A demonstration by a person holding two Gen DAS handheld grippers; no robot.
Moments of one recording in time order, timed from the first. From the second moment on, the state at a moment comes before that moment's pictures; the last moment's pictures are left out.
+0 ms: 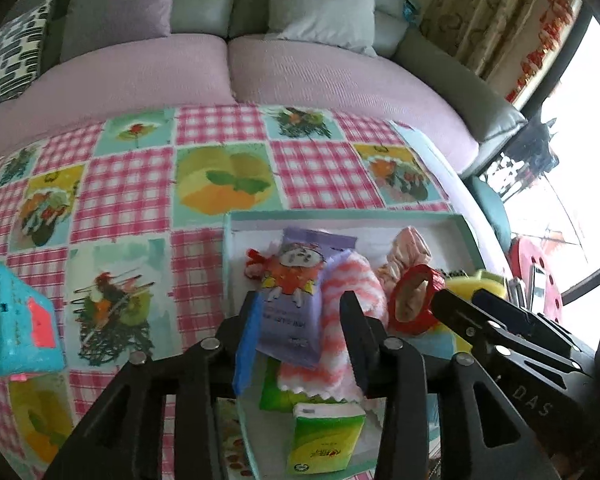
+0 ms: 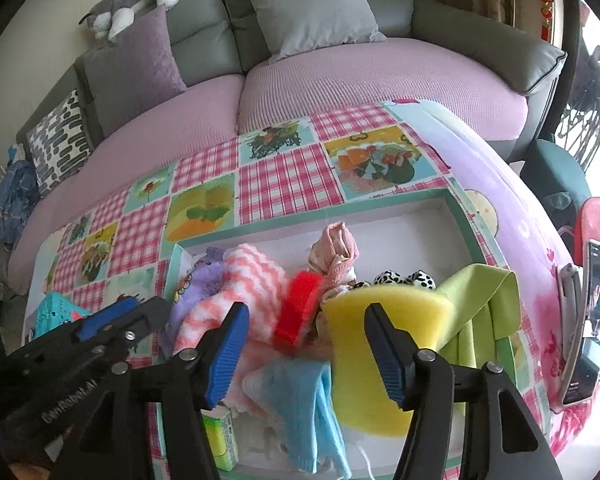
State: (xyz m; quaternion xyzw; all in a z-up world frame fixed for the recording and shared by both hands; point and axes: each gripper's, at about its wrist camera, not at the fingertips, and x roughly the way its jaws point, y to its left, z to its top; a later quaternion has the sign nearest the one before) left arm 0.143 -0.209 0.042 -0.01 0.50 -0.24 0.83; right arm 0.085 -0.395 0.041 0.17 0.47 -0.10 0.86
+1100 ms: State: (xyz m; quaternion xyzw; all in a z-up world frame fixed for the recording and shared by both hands) left arm 0.121 -0.107 0.019 0.04 0.51 -0.04 0.86; right arm 0.075 -0.356 0.043 0.11 0.48 -0.10 0.86
